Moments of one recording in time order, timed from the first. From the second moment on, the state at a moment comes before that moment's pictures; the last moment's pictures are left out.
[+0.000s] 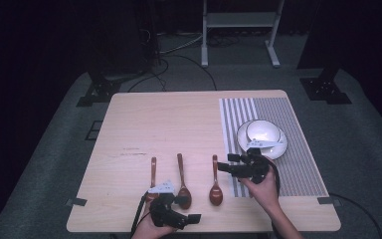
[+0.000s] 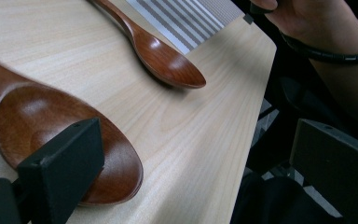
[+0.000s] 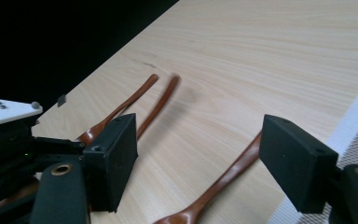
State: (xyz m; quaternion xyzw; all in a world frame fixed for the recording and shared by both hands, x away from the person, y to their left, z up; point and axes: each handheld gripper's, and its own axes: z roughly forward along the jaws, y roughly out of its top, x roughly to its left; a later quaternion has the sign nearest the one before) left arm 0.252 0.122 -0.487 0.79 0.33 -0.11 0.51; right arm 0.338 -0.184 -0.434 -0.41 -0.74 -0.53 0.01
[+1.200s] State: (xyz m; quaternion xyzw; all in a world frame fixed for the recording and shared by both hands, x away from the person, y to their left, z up) left arm 0.252 0.123 -0.486 0.79 0.33 -0.11 0.50; right arm 0.380 -0.111 -0.436 -0.37 -0.80 -0.46 0.06
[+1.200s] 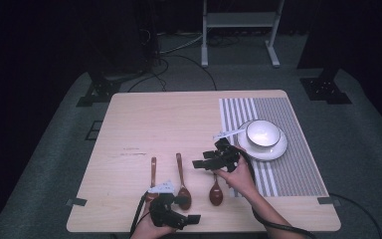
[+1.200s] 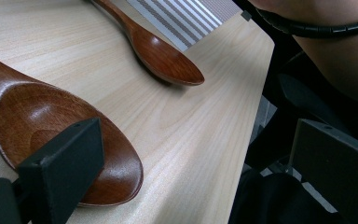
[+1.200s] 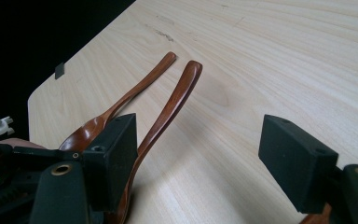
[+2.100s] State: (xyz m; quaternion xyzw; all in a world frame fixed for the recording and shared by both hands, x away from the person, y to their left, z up) left arm 0.252 0.123 -0.486 0.79 0.33 -0.11 0.50; right arm 0.400 -0.070 -0.448 -0.36 -0.82 -0.44 0.08
